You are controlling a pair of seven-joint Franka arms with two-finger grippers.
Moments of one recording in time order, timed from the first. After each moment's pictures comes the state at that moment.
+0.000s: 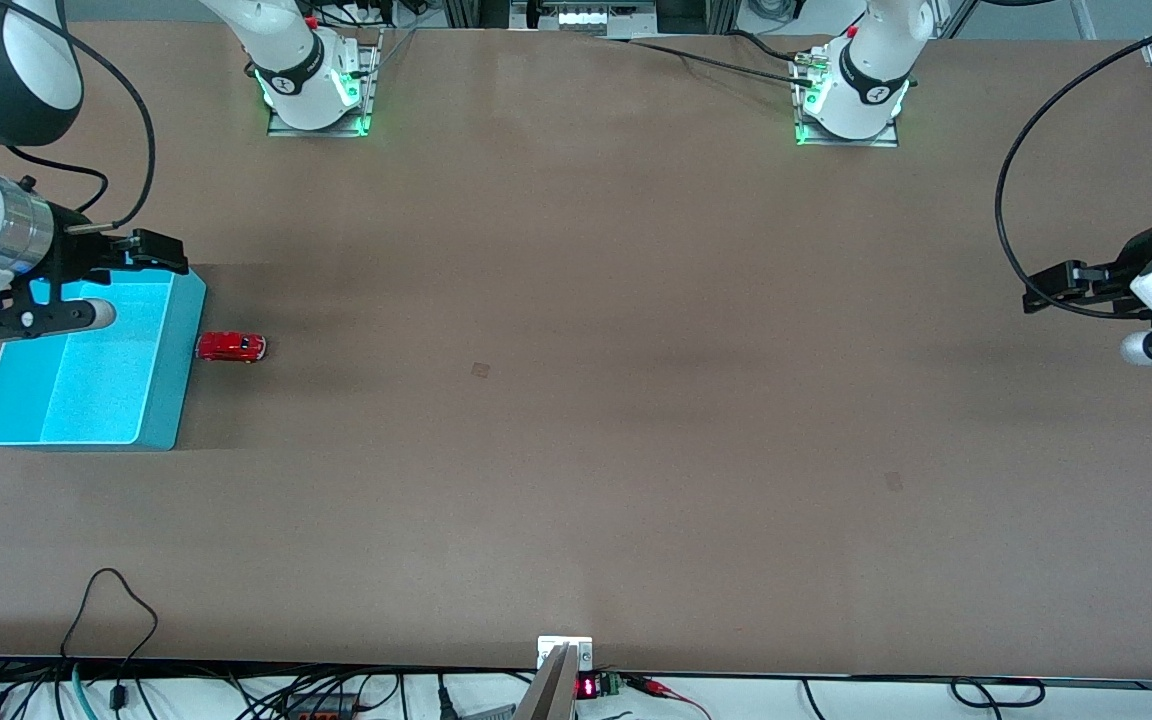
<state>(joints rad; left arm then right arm) 0.16 0.23 -0.18 -1.38 0.04 1.52 -0.03 0.02 0.17 0.04 -1.57 0.01 1.48 -0.12</state>
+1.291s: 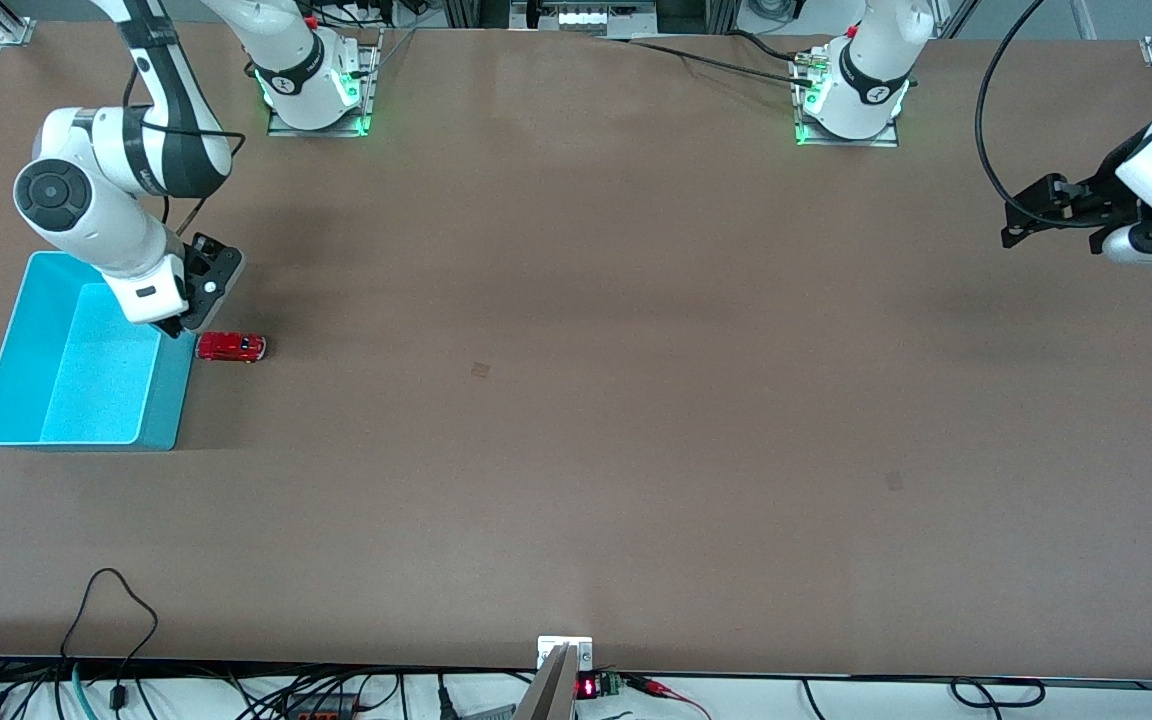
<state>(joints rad) -0.04 -0.02 0.02 -1.65 -0.02 1.58 0.03 -0.06 0.09 0.04 -2.32 -0.19 2.35 -1.14</state>
